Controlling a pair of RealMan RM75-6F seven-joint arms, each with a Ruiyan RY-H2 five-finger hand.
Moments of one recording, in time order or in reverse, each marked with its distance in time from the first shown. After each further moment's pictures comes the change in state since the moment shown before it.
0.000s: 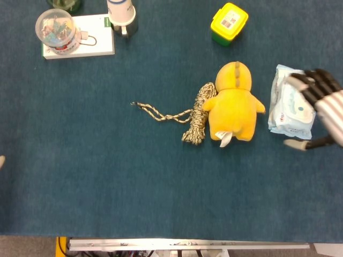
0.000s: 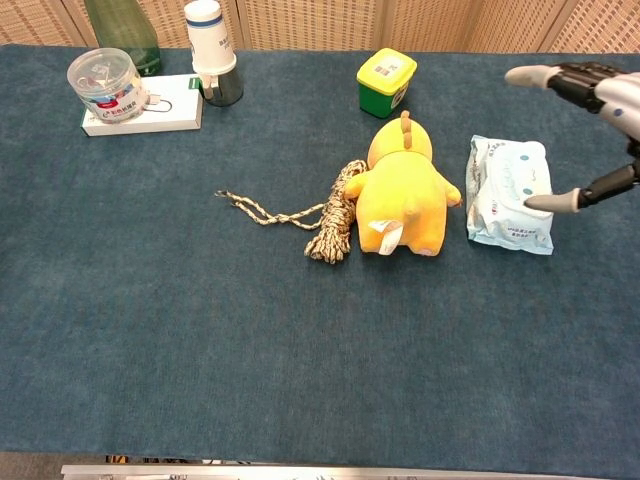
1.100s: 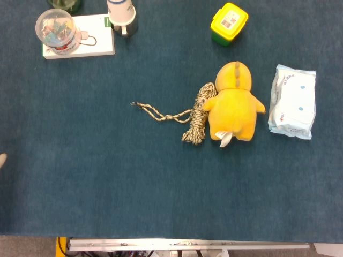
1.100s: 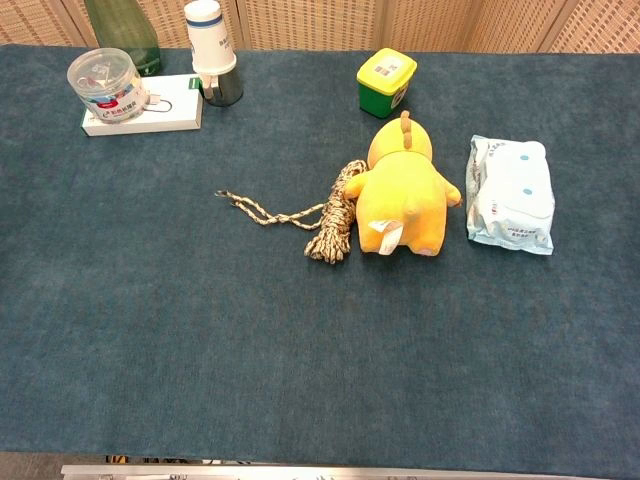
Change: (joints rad) left arm -0.016 -0.005 -0.007 0.003 -0.011 -0.021 0.015; right arm -0.274 0.069 -0.056 0.054 0.043 0.309 0.036
